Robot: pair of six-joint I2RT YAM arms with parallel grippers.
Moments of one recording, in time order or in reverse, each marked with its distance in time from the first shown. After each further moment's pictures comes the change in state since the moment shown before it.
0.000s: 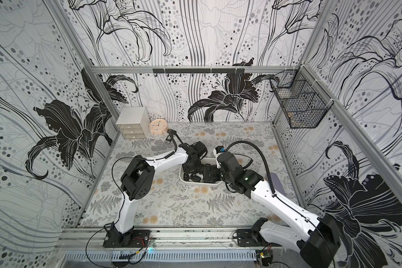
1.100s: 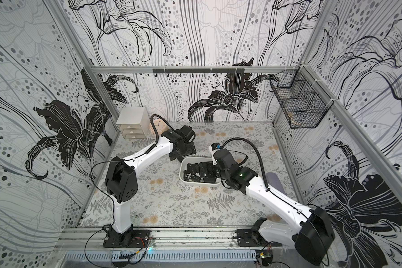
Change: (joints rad) left arm 0.153 -0.157 0.086 -0.067 -0.087 0.170; right arm 0.000 0.090 0.027 0.130 -0.031 -0.008
